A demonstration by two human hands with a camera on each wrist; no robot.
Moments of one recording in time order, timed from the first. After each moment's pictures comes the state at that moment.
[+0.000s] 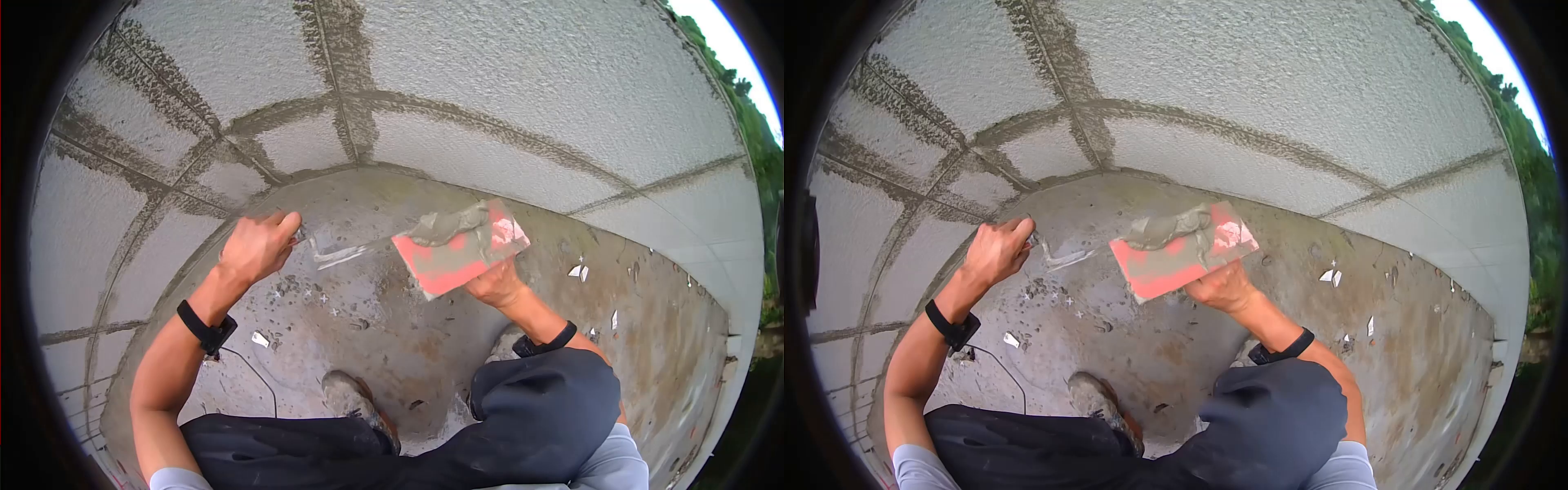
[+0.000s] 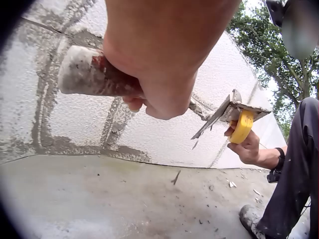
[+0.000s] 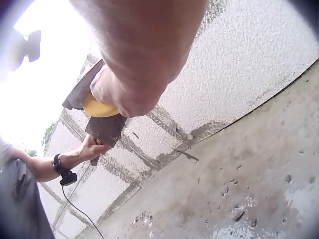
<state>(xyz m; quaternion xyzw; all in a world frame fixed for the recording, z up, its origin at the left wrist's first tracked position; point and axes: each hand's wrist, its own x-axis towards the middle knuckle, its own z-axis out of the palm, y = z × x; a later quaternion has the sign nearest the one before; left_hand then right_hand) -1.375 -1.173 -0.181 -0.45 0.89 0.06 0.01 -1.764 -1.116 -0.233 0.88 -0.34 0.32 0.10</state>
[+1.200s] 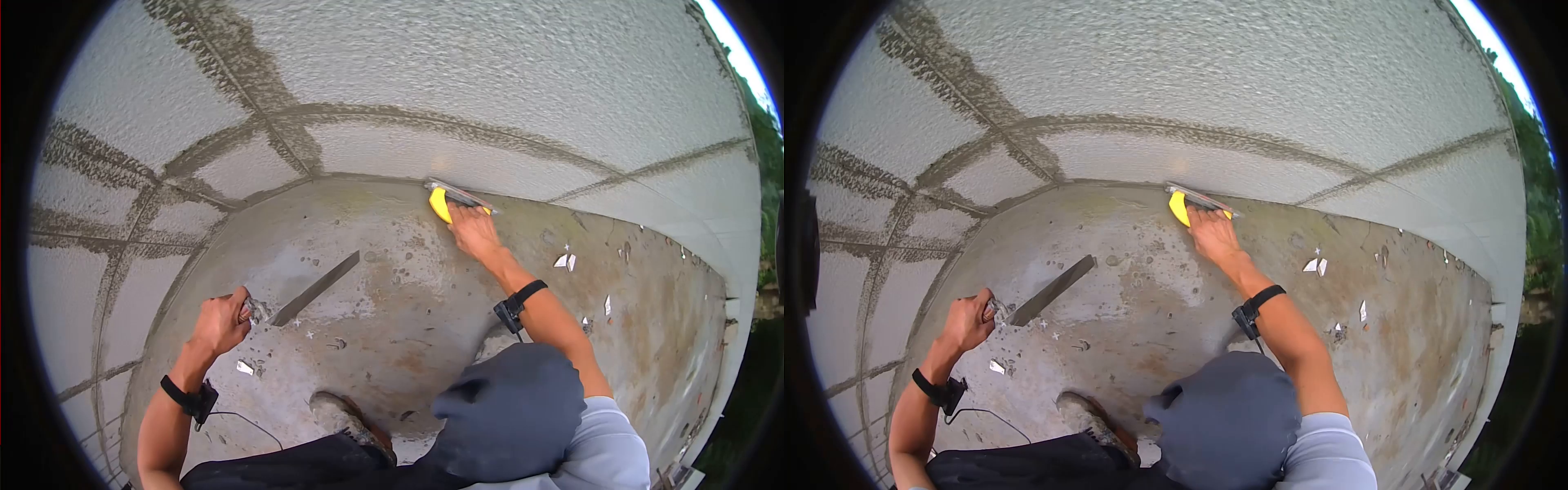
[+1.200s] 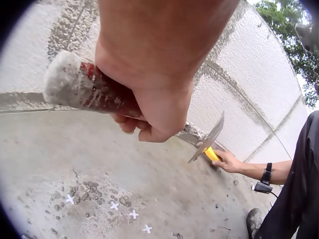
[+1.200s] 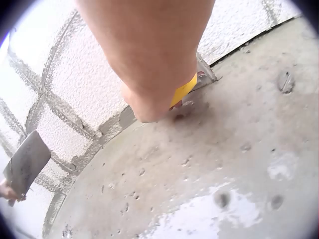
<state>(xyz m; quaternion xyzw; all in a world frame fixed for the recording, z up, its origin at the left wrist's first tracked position) -1.349 -1.139 -0.221 -0.56 0.79 0.25 0.11 -1.860 -1.185 -0.390 0.81 -0.58 0.02 -0.06</state>
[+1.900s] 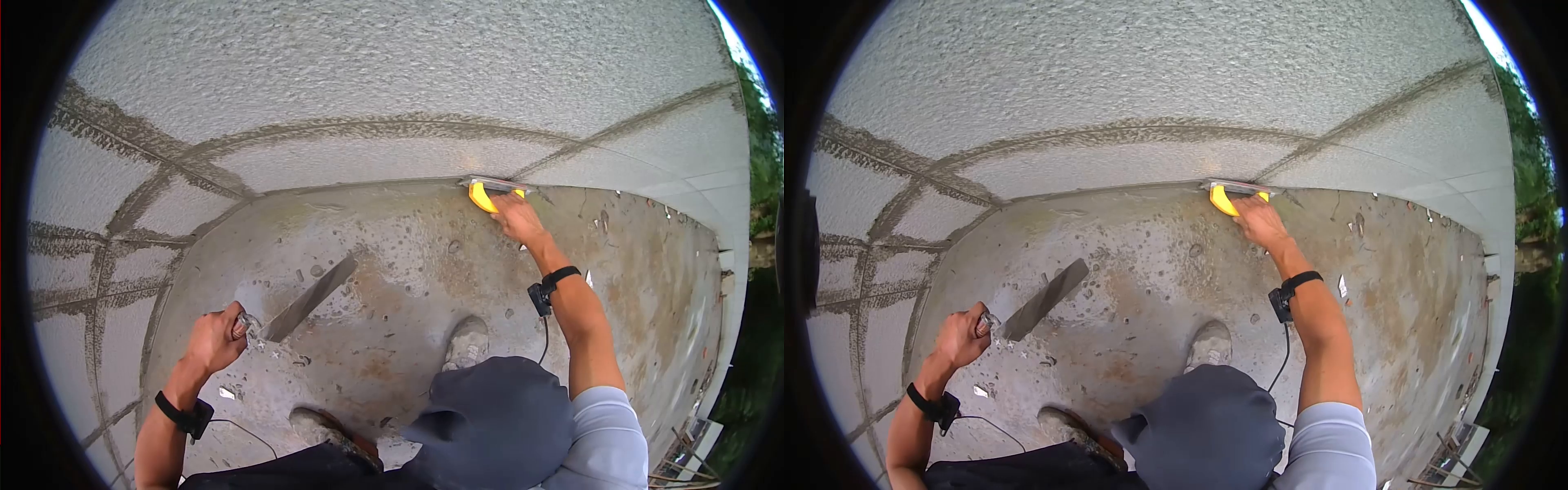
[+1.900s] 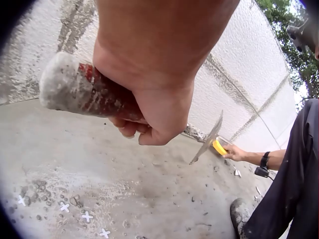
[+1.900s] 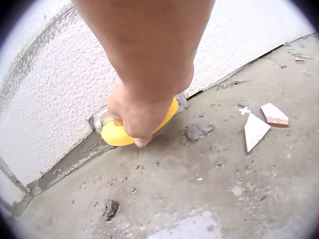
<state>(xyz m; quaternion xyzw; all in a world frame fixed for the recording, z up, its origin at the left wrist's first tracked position) -1.449 -1.163 -0.220 -0.52 0.79 0.29 0.15 -2.068 -1.139 -0.372 0.77 -0.62 0.00 -0.11</state>
